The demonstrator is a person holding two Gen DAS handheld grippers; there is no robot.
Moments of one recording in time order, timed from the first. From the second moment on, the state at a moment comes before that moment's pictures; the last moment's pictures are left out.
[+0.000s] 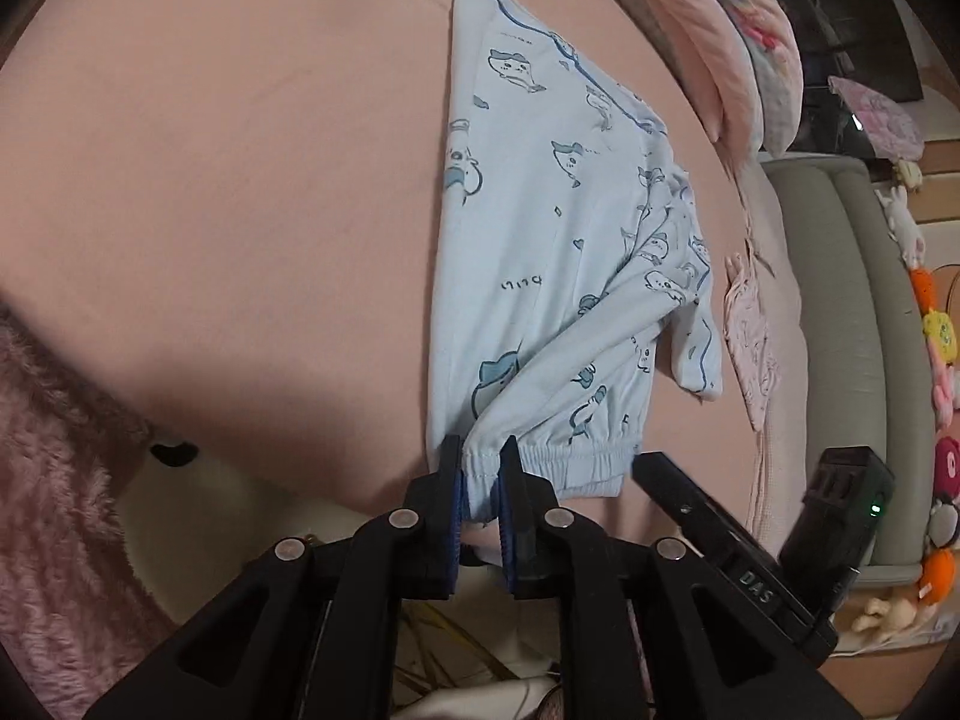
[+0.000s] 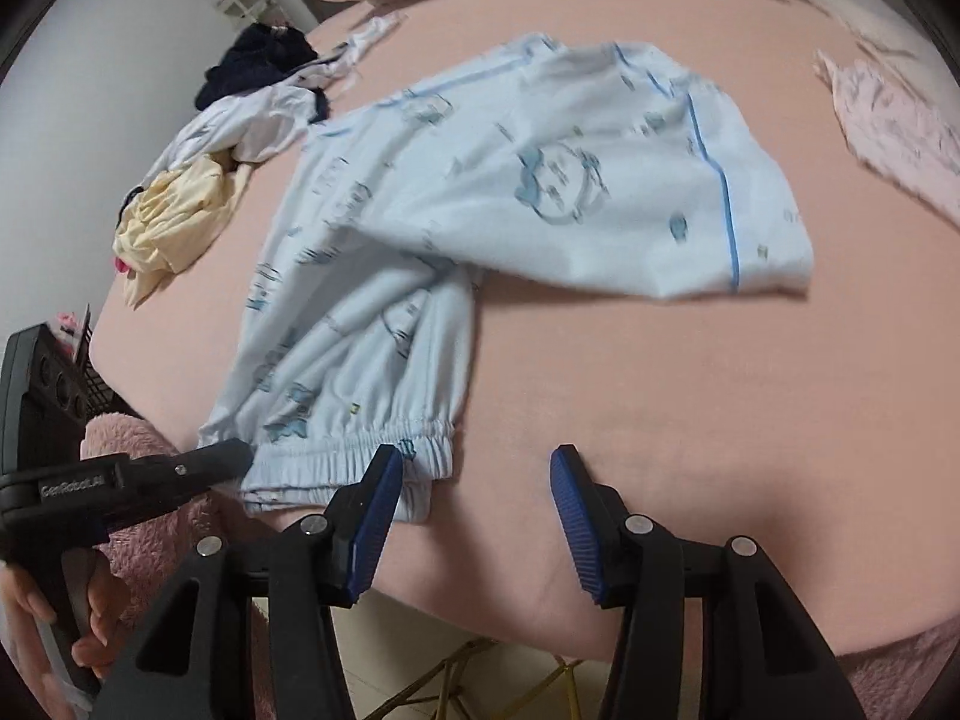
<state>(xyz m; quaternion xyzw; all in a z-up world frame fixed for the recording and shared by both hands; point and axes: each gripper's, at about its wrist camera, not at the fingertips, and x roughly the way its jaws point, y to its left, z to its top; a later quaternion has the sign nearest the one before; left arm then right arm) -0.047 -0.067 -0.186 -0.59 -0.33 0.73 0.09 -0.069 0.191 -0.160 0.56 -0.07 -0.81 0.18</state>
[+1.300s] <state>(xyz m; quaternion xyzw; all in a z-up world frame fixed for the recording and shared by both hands) -0.048 -0.056 -0.139 -0.57 -0.20 0.79 0.08 -0.048 0.151 -0.150 0.52 -0.02 -0.83 0.22</state>
